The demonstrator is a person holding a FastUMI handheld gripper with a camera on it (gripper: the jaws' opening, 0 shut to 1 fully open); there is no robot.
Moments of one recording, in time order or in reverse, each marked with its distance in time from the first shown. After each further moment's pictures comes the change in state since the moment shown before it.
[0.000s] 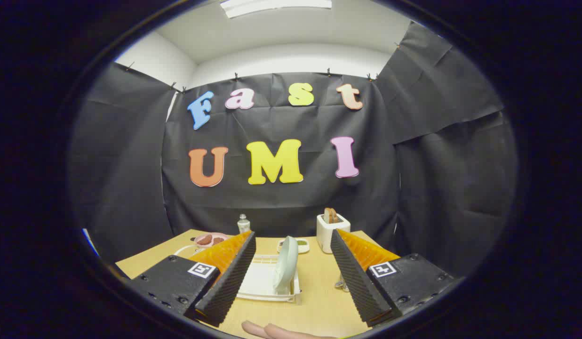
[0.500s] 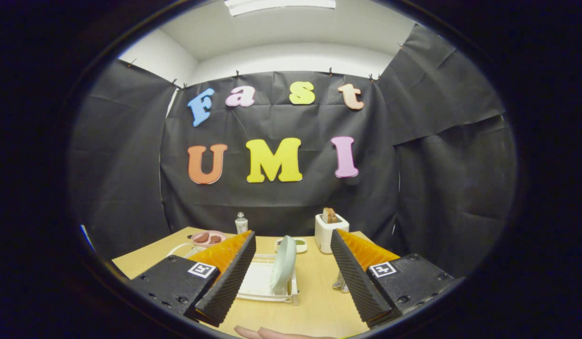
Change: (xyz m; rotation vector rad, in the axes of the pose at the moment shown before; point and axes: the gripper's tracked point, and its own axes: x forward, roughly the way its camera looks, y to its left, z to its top) arm 0.008 0.002 -0.002 -0.025 0.004 -0.008
